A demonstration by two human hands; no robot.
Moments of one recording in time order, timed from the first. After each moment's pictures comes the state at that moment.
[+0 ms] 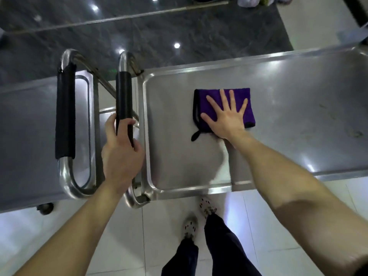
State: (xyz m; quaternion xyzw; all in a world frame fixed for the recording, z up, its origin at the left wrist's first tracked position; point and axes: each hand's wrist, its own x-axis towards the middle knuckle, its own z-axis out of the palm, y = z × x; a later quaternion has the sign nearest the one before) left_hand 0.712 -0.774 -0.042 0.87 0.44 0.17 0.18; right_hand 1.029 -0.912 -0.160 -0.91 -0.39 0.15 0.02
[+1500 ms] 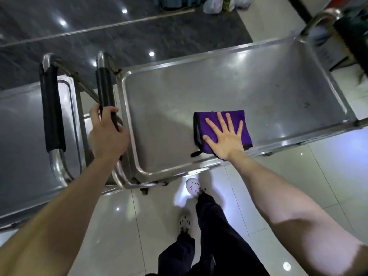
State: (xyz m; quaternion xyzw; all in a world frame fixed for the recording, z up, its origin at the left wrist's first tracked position) left_hand 0.711 -0.756 -0.044 0.86 0.44 0.16 0.23; right_hand 0.947 -1.051 -0.144 -0.93 -0.32 0.18 -0.01
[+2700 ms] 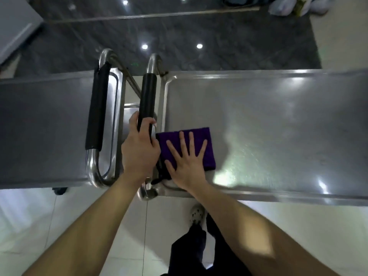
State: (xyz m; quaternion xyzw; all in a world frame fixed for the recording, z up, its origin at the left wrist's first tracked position) left_hand 0.717 -0.759 -0.035 0.86 0.47 0.13 0.16; right_hand 0.813 -0.881 -0.163 -0.82 -0.55 0.15 0.04
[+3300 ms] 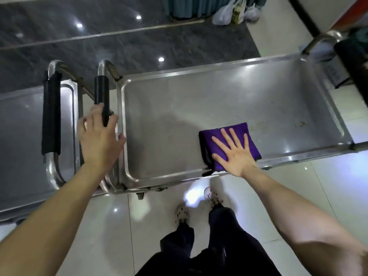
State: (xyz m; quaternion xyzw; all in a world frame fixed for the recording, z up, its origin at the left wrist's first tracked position) left_hand 0.718 -0.756 -0.030 0.93 0.35 0.09 -0.06; right_hand 0.984 -1.106 -0.134 -0.88 -0.43 0.19 -0.08
